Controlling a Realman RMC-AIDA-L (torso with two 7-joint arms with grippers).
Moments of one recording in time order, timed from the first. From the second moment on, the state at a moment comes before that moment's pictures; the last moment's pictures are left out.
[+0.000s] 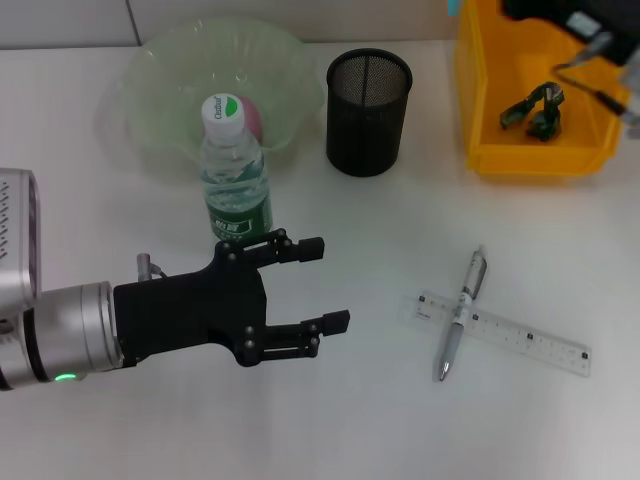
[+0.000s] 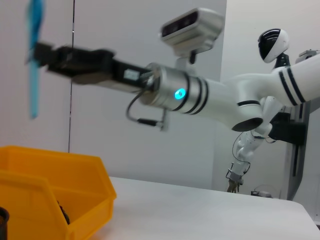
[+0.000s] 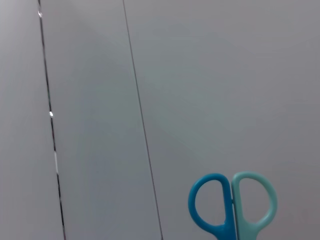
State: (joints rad) left arm -0.36 -2.07 1.27 0.53 1.43 1.55 -0.95; right arm 0.59 2.08 -0.97 -0.55 -1.17 -1.22 1.14
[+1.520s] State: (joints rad) left arm -0.35 -2.07 1.28 0.54 1.43 1.56 -0.95; right arm 0.55 2.07 -1.18 -0.69 -1.22 -1.10 1.39
